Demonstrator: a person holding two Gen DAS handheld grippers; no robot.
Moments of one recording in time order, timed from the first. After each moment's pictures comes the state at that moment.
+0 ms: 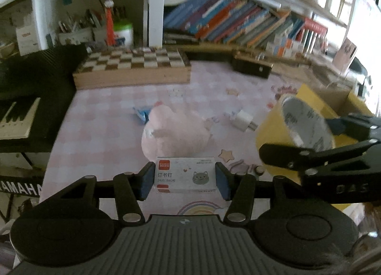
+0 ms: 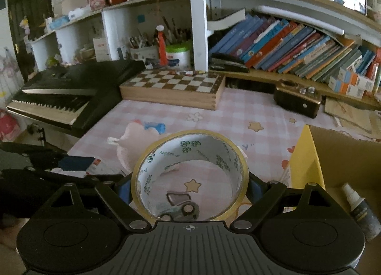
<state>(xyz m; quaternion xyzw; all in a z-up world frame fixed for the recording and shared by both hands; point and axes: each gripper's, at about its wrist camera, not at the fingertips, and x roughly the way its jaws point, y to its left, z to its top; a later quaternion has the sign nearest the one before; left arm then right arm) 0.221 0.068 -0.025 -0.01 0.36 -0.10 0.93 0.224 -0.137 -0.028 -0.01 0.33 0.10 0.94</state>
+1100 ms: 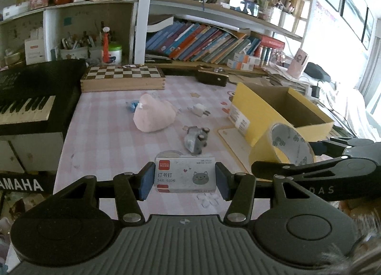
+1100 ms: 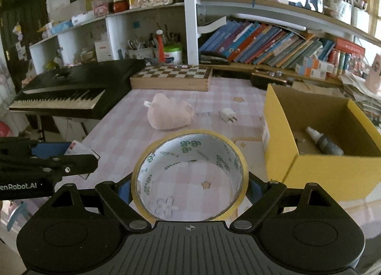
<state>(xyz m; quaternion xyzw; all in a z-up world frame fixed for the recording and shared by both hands) 0.042 0.101 0.009 -0.02 0.31 -0.16 0.94 0.062 -0.105 -0.009 0.01 0.33 0.04 0.94</state>
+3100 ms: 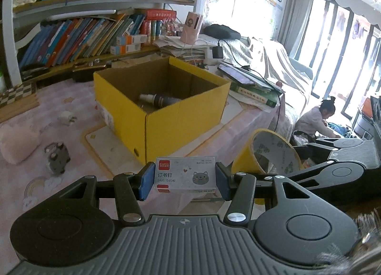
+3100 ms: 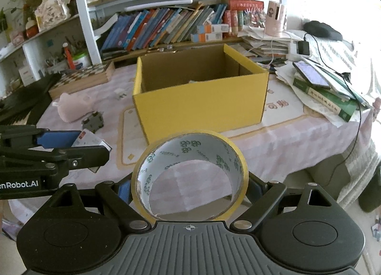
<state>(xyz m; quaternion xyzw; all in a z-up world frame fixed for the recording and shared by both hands) 0.035 -0.079 0.007 0.07 0.31 -0.38 0.87 -0.037 -0.244 -0.024 0.10 0.35 -0.14 0.92</state>
